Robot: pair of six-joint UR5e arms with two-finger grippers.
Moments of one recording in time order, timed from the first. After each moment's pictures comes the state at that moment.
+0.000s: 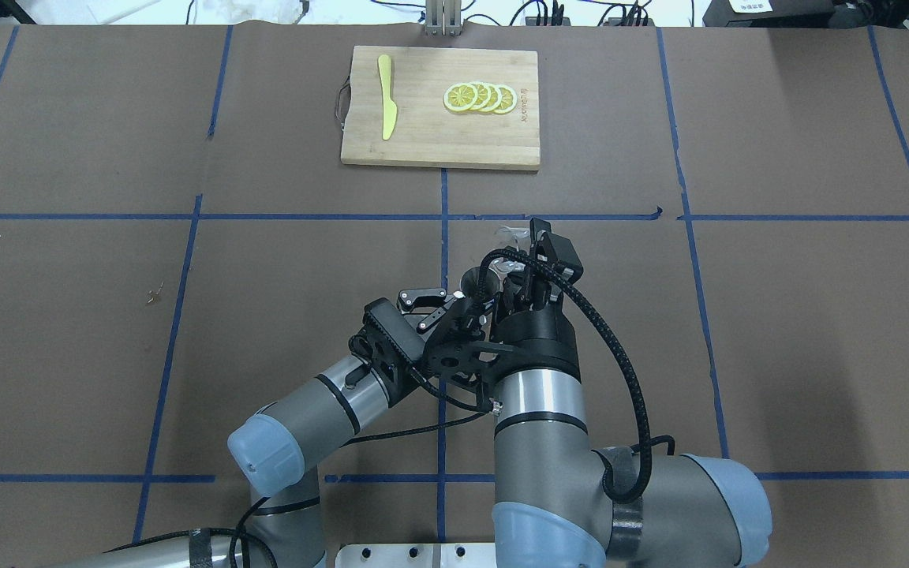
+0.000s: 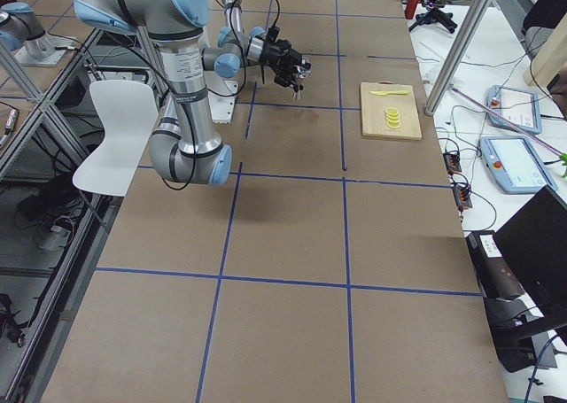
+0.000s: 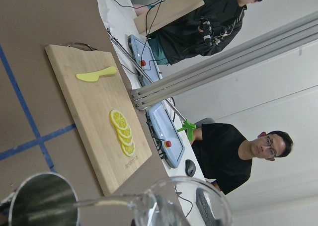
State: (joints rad) left arm -0.21 -2.22 -1.31 -3.15 -1.08 -0.33; right arm 0.11 -1.07 2.04 -1.73 0.41 0.32
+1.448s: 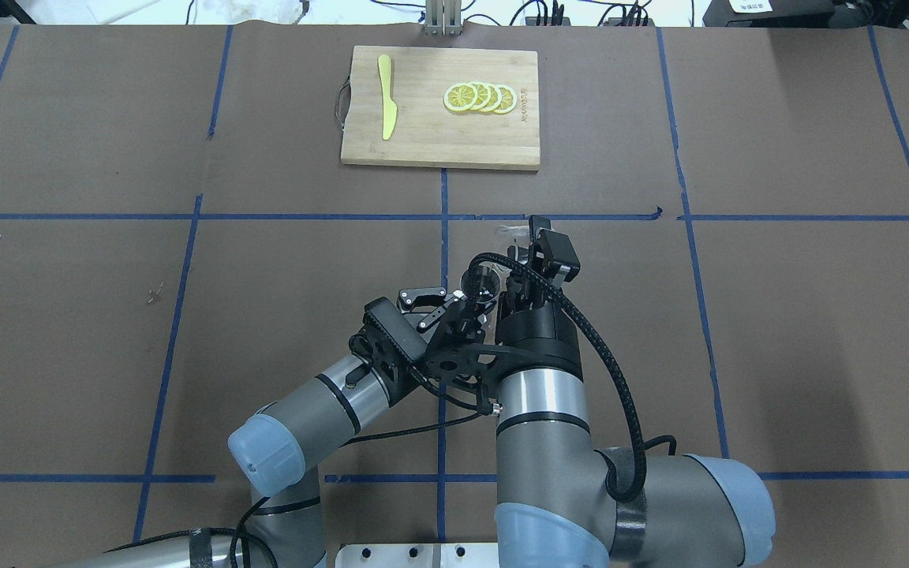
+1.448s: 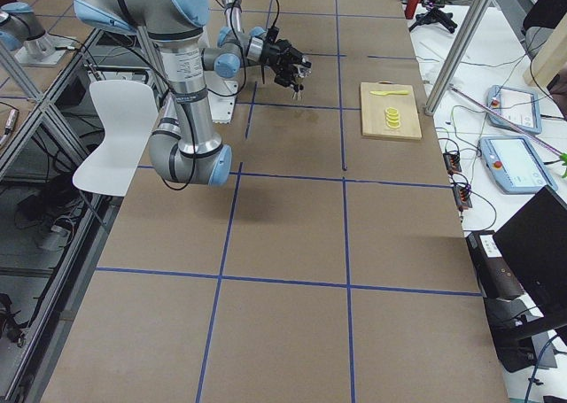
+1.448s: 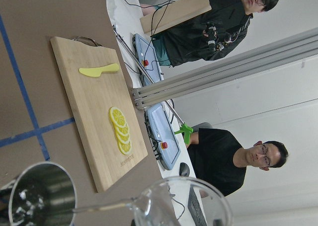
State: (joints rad) left arm -0.21 -2.22 -1.31 -3.15 -1.08 -0.33; right arm 0.11 -1.08 2.05 -1.72 0.41 0.25
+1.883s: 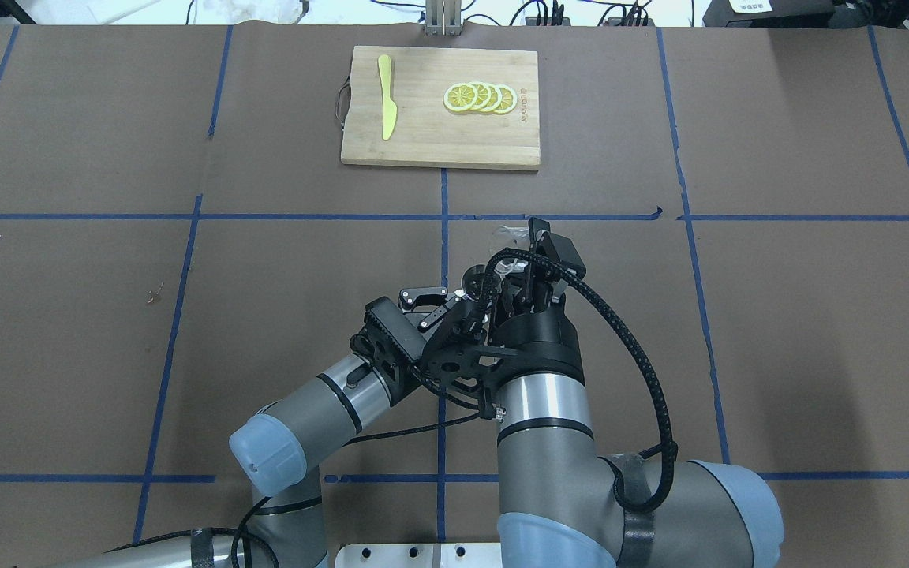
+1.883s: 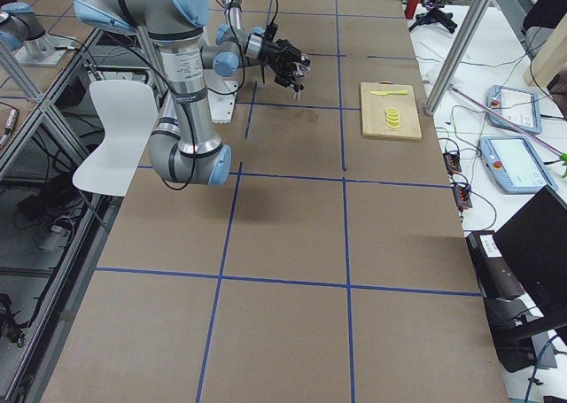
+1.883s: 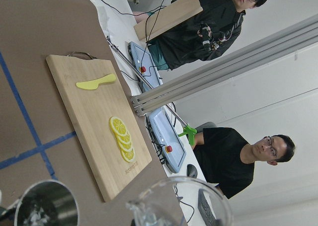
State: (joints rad) left arm -0.21 -2.22 -1.31 -3.15 -1.07 -0.33; right arm 0.10 -1.07 2.07 -1.72 0.41 0.33
